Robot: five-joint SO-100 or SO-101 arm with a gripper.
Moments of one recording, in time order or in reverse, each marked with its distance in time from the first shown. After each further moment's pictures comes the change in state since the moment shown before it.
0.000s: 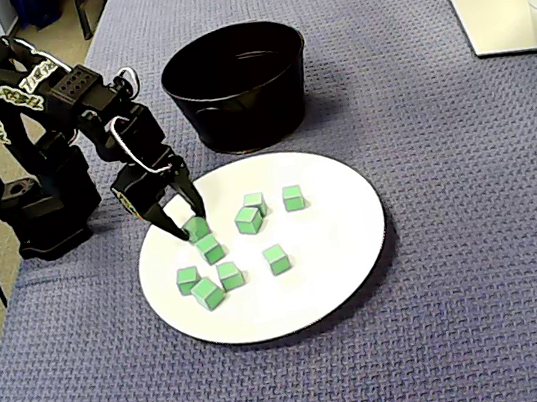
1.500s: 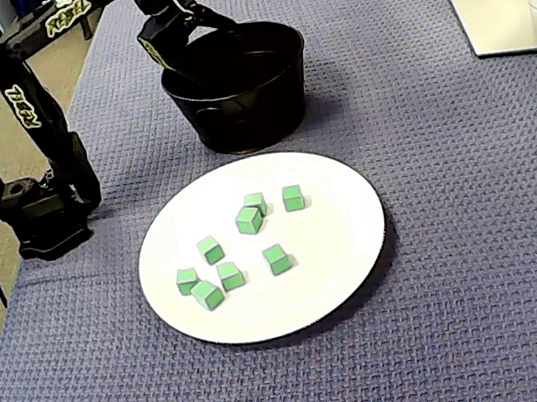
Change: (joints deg) arm -36.7 -12.4 -56.1 42.8 47.2
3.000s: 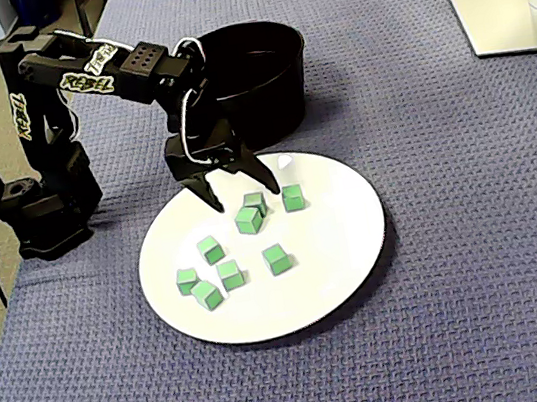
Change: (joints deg) arm 25.1 -18.1 17.8 -20.9 10.0
